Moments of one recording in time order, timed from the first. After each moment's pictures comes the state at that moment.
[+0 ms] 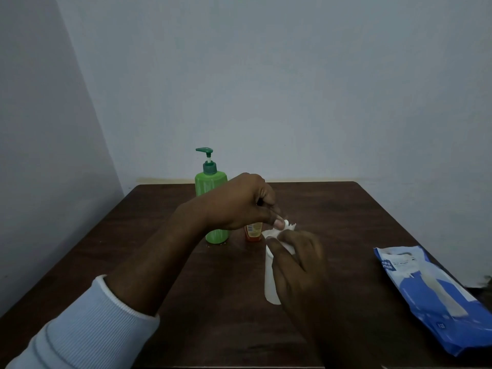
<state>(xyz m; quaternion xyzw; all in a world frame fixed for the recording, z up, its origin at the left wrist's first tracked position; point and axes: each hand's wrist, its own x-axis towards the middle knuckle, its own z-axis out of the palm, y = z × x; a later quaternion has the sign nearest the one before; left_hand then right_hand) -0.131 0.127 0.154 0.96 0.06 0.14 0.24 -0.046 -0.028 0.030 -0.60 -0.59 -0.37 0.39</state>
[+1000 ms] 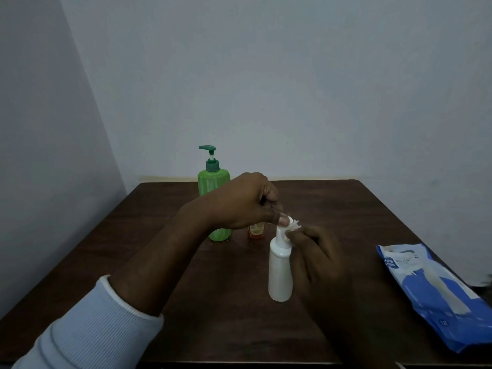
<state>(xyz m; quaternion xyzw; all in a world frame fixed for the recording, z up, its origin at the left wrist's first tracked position) -0.132 0.123 0.152 0.96 0.10 0.13 0.24 -0.025 -0.039 0.031 -0.59 -0.59 -0.29 0.47</state>
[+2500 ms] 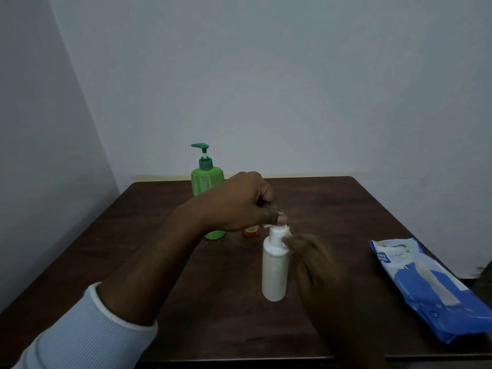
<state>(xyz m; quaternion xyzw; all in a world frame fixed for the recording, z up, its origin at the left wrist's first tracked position) -0.135 0.112 0.155 0.96 0.10 0.14 0.22 -0.019 -0.049 0.016 -0.59 -0.59 -0.20 0.51</state>
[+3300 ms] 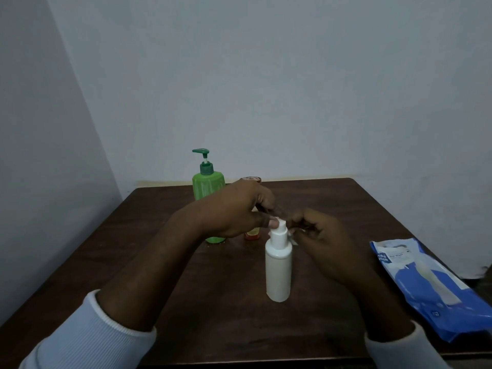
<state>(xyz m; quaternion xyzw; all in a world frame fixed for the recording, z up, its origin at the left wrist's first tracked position) -0.141 0.112 0.154 0.97 0.07 0.13 0.20 0.015 -0.031 0.071 -0.64 -0.59 0.05 0.49</state>
